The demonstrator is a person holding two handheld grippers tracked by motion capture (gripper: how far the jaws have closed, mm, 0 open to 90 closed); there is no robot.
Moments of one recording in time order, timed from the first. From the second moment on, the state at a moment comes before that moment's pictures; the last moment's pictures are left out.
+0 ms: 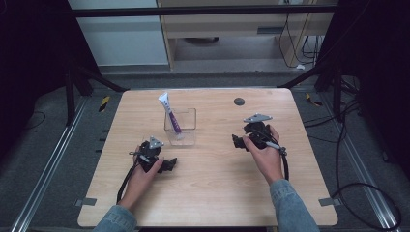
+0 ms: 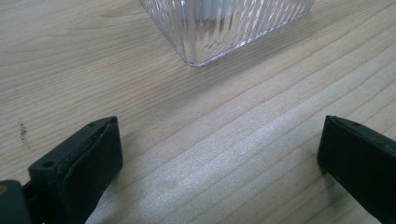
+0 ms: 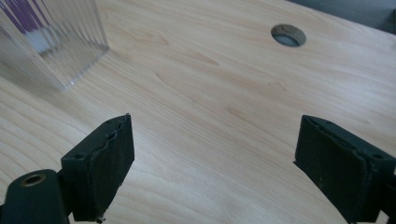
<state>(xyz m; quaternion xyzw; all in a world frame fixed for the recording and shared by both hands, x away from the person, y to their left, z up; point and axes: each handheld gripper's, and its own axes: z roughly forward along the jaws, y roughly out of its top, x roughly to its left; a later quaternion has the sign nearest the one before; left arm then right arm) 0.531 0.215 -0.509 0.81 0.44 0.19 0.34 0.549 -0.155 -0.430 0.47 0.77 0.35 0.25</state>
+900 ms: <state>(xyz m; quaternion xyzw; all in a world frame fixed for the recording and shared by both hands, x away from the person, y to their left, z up) 0.531 0.215 -0.508 0.81 0.43 0.19 0.33 0.534 -0.212 -0.466 0.50 0.77 0.31 0.25</state>
